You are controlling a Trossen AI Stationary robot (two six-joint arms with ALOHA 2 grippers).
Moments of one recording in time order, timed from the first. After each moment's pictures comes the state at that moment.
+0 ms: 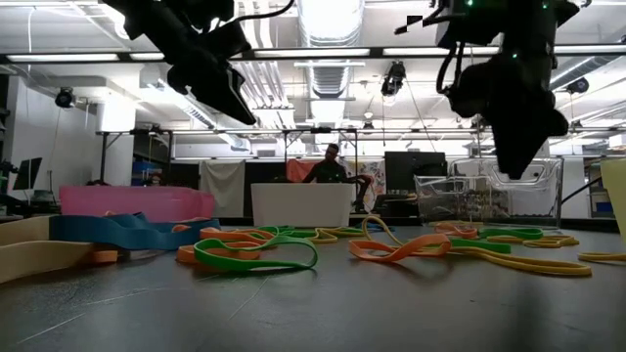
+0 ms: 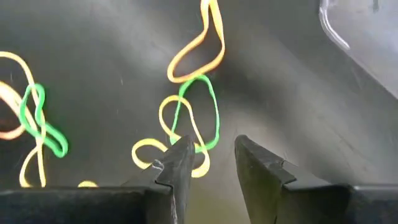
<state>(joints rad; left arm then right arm) 0.30 1.26 0.92 -0.42 0.00 0.41 -0.02 1.32 0.85 -0.87 -0.03 0.86</state>
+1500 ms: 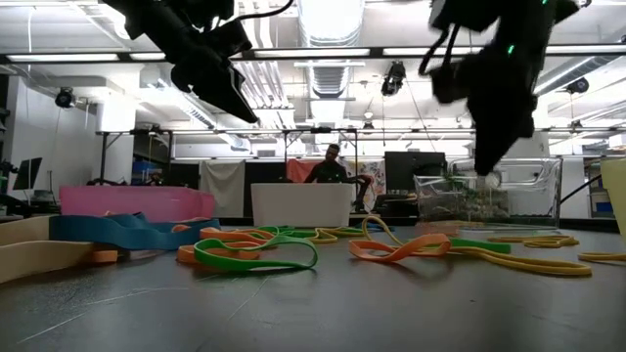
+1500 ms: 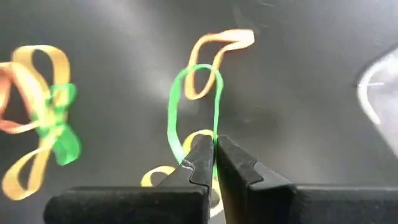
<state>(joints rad) 0.30 1.26 0.92 -0.40 0.00 0.38 0.08 1.34 0.87 -0.75 0.06 0.69</state>
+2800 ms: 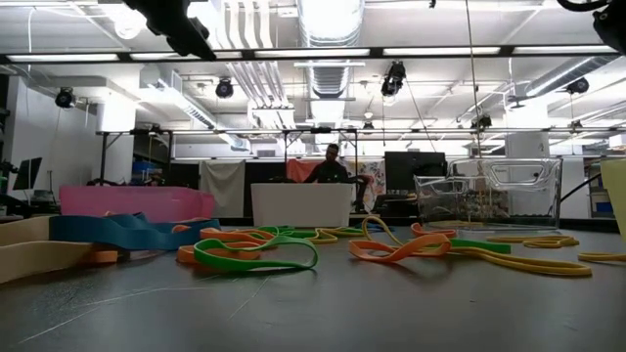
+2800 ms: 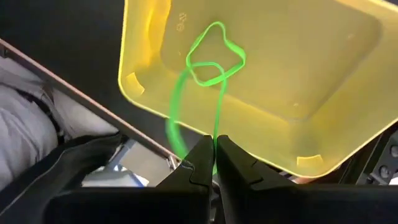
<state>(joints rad) 0.30 1.05 1.12 -0.83 0.14 0.28 0.65 1.15 0.88 -0.97 -0.28 1.67</state>
